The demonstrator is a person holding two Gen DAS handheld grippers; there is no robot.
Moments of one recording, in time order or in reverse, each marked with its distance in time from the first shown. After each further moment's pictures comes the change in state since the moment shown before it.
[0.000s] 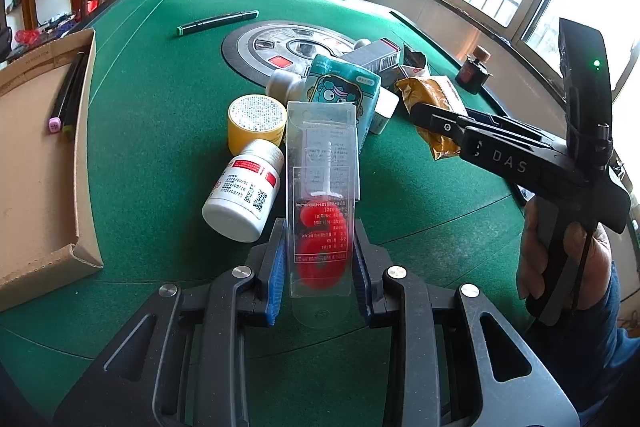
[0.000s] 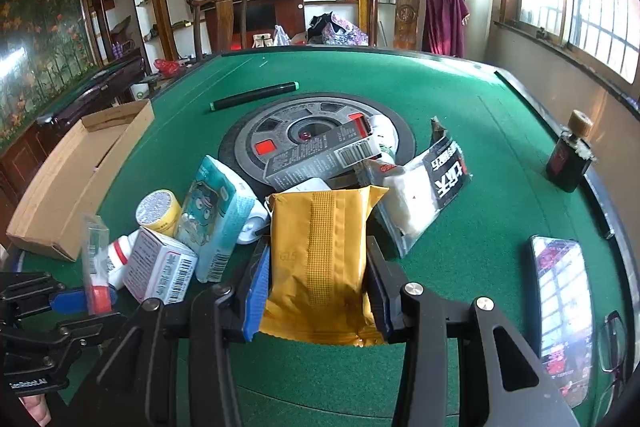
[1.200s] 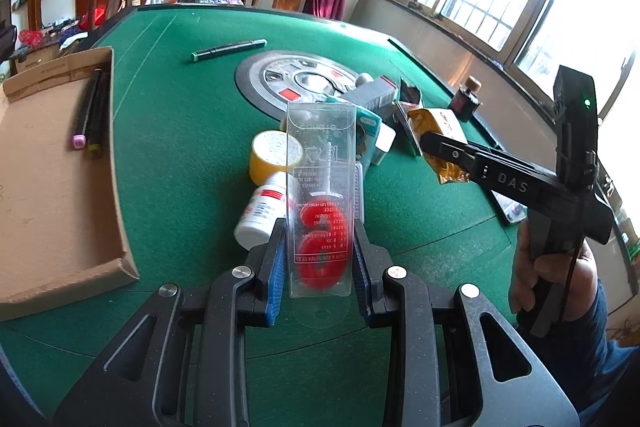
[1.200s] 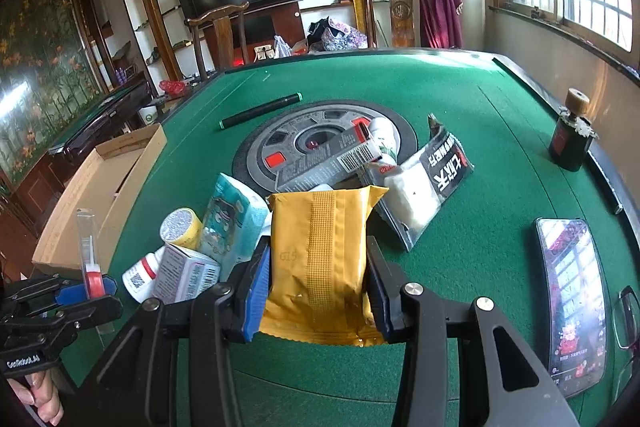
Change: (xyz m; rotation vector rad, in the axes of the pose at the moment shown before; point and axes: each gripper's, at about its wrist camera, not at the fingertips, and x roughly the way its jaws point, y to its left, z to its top) left arm -0.037 0.019 0.006 -0.036 -0.087 -0.034; right arm -0.023 0.003 0.005 0.071 -0.027 0.044
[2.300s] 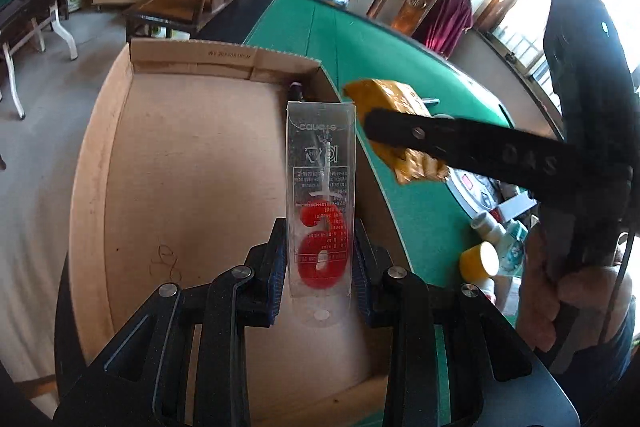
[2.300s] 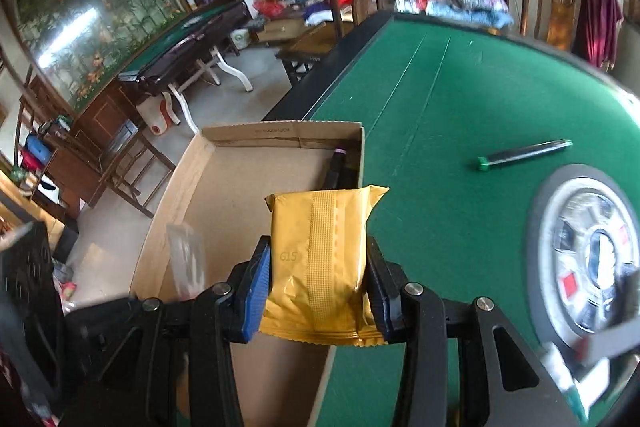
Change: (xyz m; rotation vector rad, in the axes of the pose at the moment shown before) left arm -0.032 0.200 0.066 -0.310 0.041 0.162; right arm 0.174 0.262 0.121 -0.167 0.333 0.291
